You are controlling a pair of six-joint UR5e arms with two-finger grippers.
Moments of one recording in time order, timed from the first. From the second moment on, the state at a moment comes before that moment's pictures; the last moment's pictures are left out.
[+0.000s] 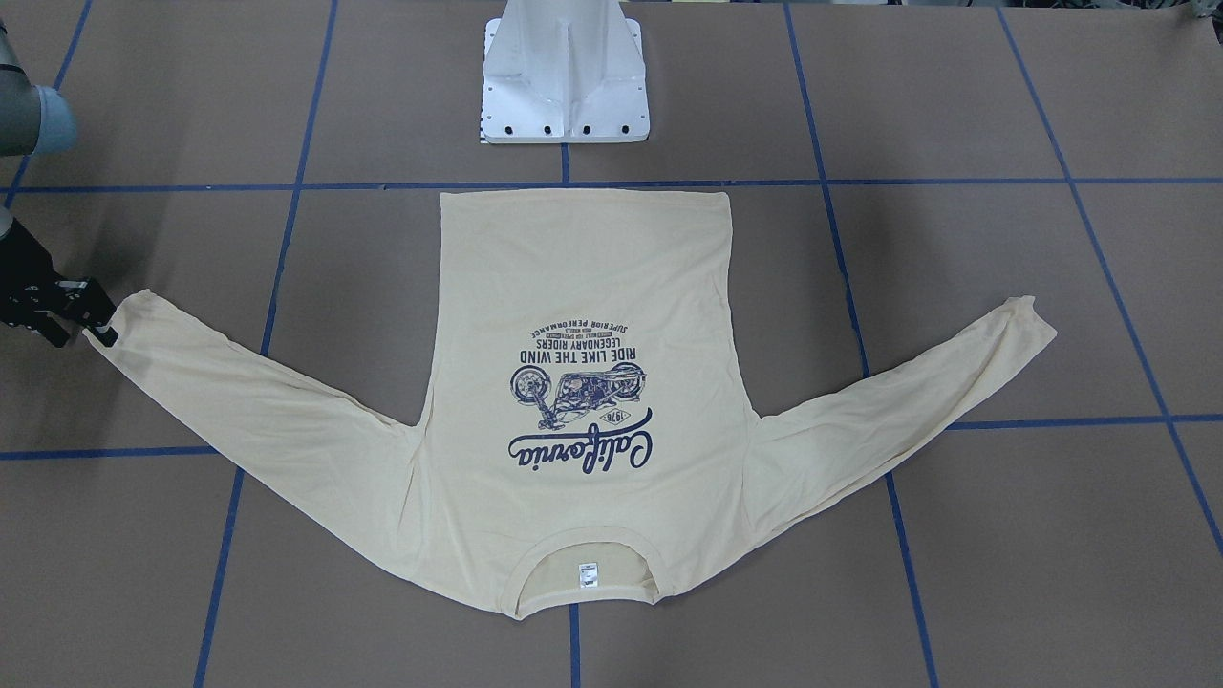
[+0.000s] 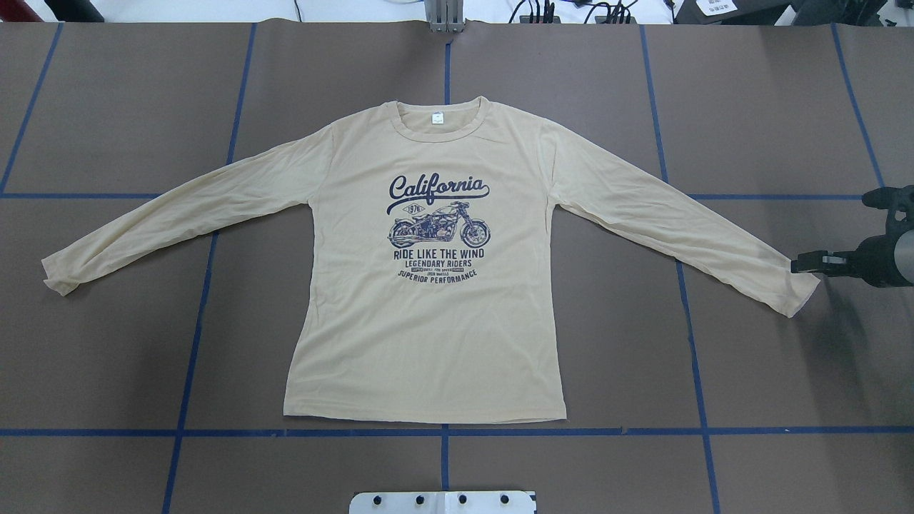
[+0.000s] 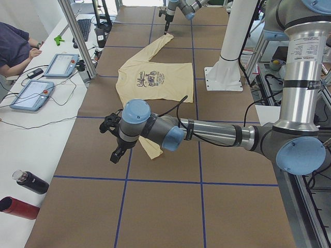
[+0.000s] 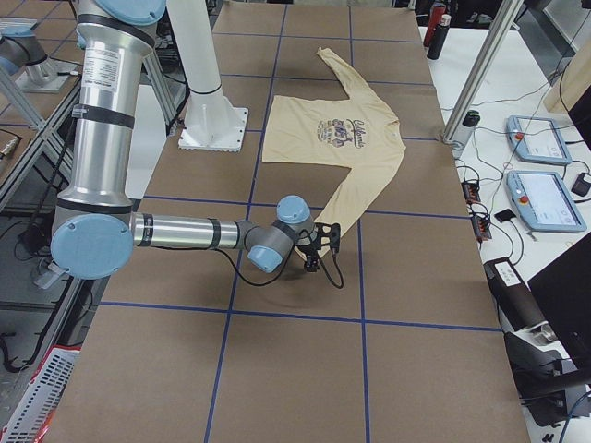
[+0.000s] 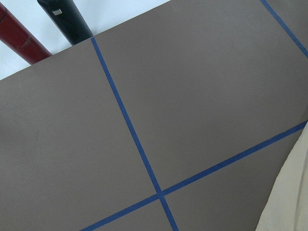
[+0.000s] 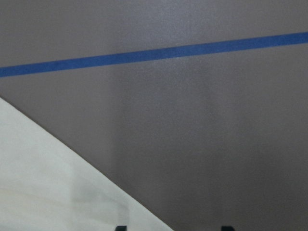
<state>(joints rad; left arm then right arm) -1.59 -1.59 -1.66 -1.93 -2.34 0.13 0.91 -1.74 1.57 -0.60 2.00 1.04</state>
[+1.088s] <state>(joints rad) -1.59 -1.59 -1.66 -1.93 -2.34 0.13 0.89 -1.76 1.58 -0.60 2.00 1.05</state>
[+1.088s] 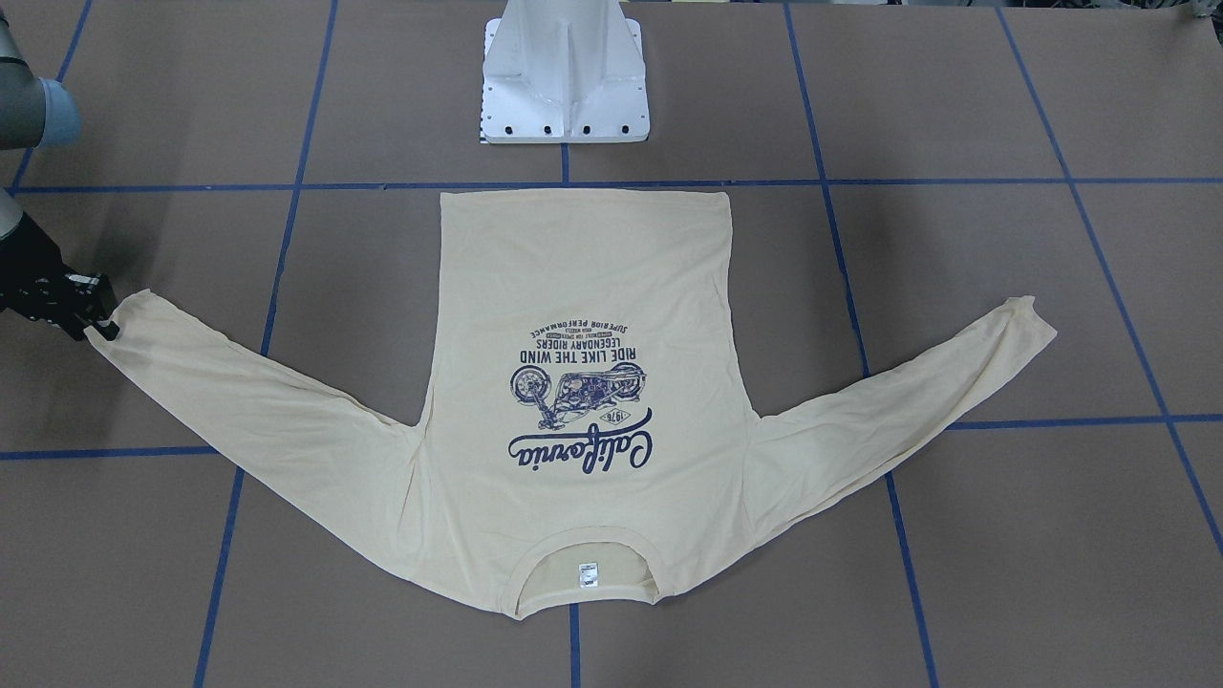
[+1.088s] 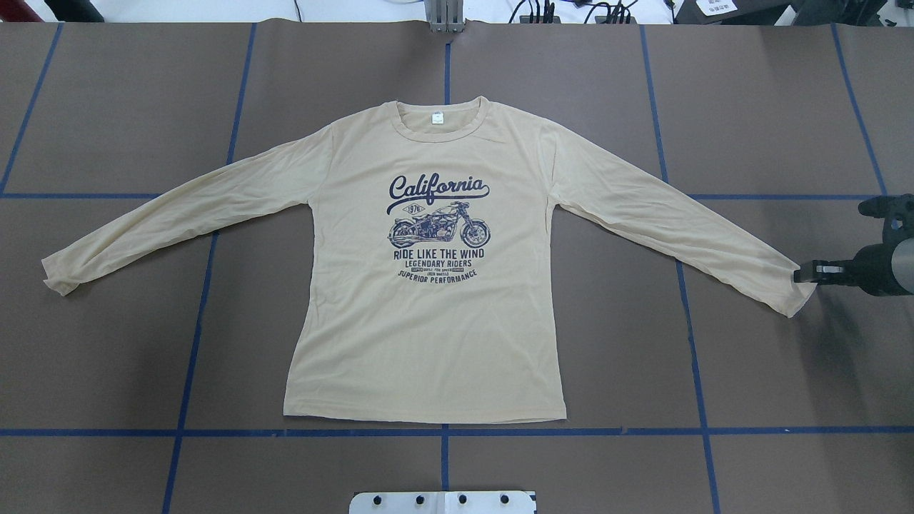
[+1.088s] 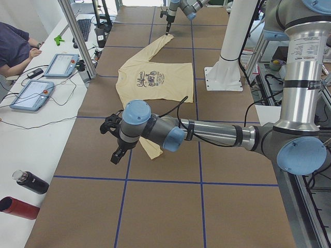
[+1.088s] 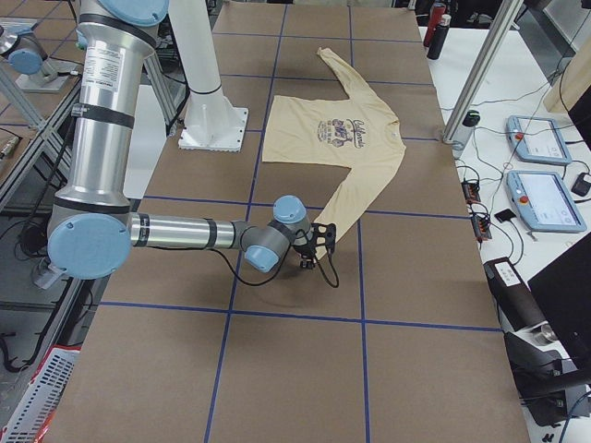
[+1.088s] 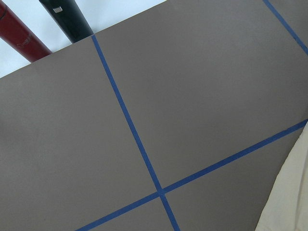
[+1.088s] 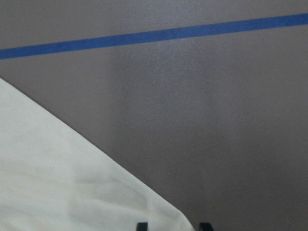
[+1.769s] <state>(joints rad) -1.59 -1.59 -1.66 -1.93 -2.34 0.13 0.90 -1.77 1.68 -0.63 2.02 1.05</state>
